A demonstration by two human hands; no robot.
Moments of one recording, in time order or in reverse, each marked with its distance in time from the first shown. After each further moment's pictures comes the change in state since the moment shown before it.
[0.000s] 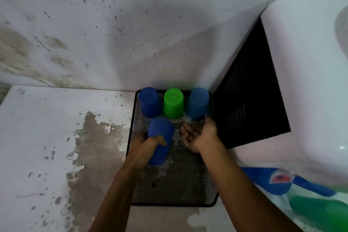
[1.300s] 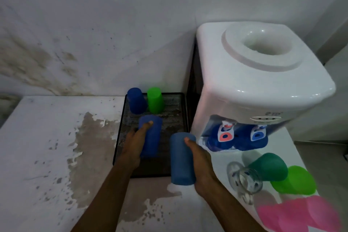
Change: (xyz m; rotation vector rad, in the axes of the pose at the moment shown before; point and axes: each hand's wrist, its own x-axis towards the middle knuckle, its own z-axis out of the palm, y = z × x) left_hand -0.077 -0.029 0.034 -0.251 0.062 0.137; right_hand -0.136 0.069 -0.142 -0.381 -0.032 -0.451
